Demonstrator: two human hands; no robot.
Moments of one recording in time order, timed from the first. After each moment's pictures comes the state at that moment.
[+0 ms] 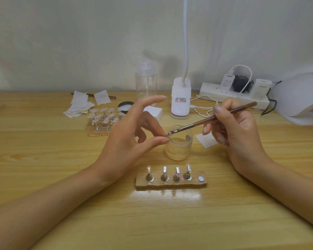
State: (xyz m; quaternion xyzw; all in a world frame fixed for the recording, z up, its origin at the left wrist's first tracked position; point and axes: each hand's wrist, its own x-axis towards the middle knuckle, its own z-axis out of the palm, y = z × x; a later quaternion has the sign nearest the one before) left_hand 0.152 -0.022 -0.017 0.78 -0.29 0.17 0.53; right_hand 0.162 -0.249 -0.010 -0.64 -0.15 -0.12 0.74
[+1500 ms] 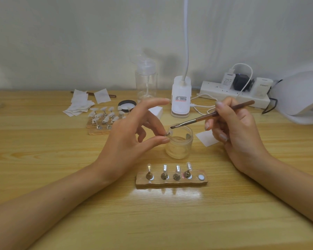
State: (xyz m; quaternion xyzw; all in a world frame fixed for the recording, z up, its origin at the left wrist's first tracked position) left_hand 0.151 -0.023 -0.015 0.79 -0.30 0.18 0.50; right_hand 0.163 -0.248 -0.005 -0.62 -0.12 -0.08 0.77
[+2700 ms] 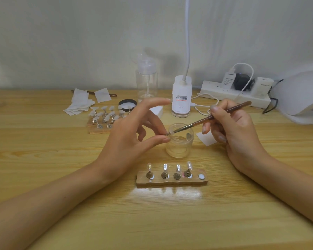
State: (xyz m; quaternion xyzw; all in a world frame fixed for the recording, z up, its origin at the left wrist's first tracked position) left_hand 0.152 -0.022 -0.016 0.79 -0.29 0.18 0.50; right_hand 0.165 -0.248 -0.009 -0.65 -0.12 -0.10 0.74
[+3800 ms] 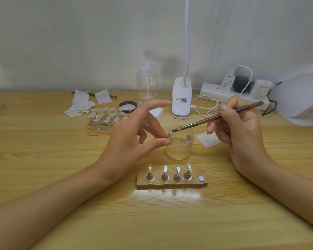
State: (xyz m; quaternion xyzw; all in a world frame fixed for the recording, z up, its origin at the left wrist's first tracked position) left_hand 0.151 -0.022 -0.015 0.79 -0.29 0.17 0.51; right_hand 0.162 -0.249 -0.008 -0.63 -0.16 -0.15 0.74
